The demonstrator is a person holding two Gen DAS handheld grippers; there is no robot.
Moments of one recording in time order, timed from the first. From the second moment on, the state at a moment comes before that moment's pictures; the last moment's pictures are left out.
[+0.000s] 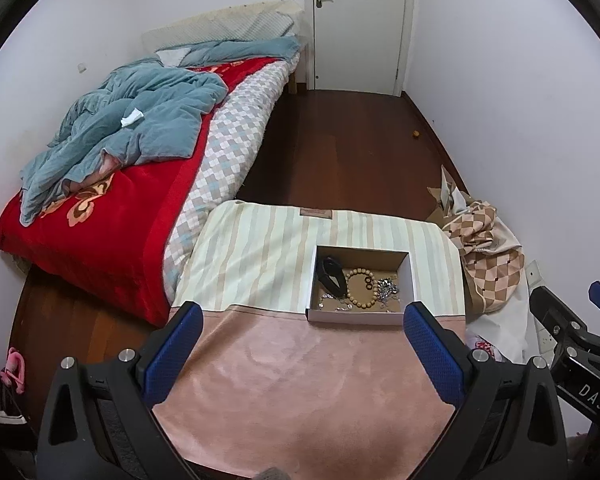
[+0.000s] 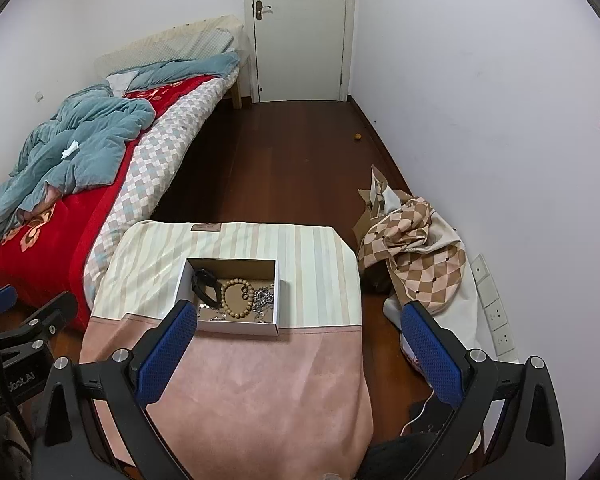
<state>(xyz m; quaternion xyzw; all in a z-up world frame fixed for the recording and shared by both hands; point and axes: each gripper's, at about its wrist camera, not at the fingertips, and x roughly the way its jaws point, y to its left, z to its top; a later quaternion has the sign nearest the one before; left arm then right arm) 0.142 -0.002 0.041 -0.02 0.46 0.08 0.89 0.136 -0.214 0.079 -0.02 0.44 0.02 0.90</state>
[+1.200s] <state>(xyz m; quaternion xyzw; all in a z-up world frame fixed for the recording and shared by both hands) 0.139 0.005 0.039 -0.01 0.46 0.08 0.88 0.136 -0.213 0.075 -0.04 0.45 0.02 0.89</state>
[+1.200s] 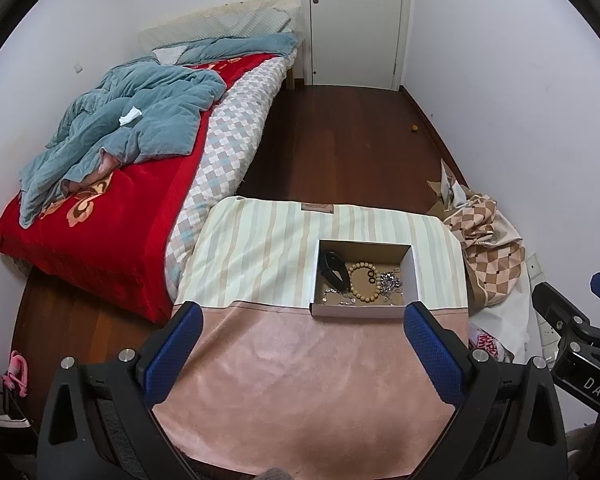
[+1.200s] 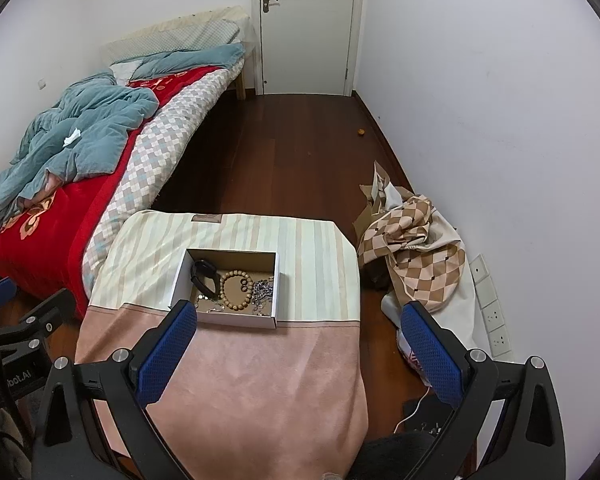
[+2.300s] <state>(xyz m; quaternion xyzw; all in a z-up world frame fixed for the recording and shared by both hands) 0.133 0.000 0.047 -0.01 0.45 0.08 0.89 0.132 -0.212 0.087 -0.03 0.45 0.03 0.89</state>
